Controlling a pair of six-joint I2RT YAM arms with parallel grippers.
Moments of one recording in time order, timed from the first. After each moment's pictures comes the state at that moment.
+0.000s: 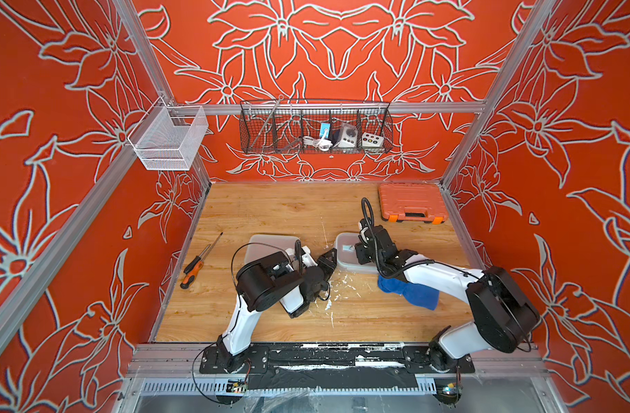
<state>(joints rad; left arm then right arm) -0.84 2.05 0.55 1.36 -0.38 -1.46 0.64 1.52 0.78 -0.05 0.19 0.21</state>
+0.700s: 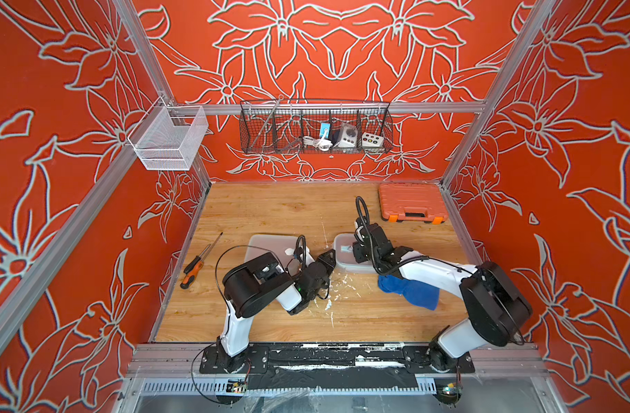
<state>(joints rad) -0.83 1.95 0.55 1.14 -0.39 -1.48 0.66 1.58 0.83 -0.08 0.20 0.20</state>
